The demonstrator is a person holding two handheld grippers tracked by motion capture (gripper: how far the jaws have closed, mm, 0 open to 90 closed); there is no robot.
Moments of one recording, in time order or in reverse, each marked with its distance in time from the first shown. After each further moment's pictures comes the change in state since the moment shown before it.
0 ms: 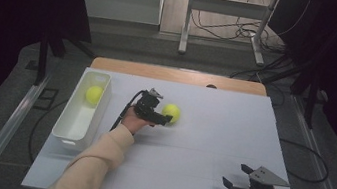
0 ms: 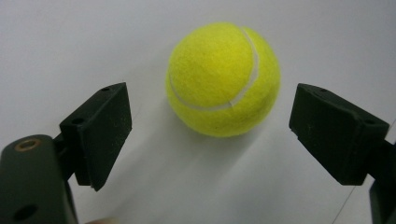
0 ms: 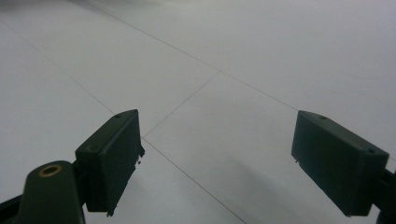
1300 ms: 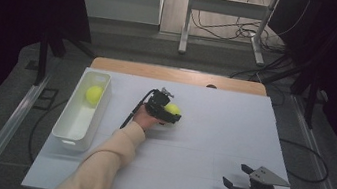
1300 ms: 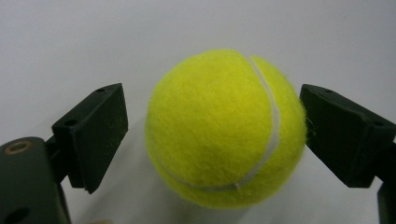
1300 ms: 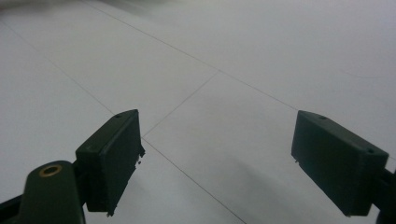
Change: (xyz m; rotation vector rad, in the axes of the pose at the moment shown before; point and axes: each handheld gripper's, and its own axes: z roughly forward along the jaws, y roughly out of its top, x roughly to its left) left arm -0.003 0.020 0.038 0.047 -0.001 -0.002; right arm -0.001 -0.001 0.000 -0.005 0.004 0.005
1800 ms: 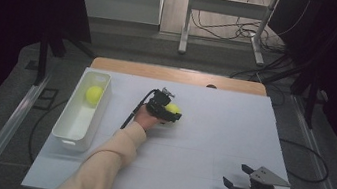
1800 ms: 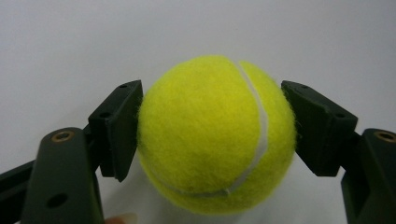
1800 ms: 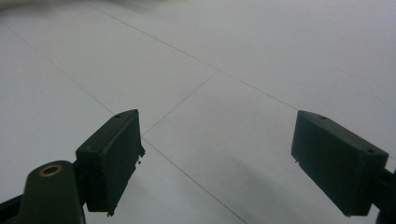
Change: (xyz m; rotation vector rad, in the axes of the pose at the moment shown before) left arm -0.002 0.001 0.000 -0.016 -0.010 -0.005; right arm 0.000 0.000 -0.001 0.002 -0.005 0.001
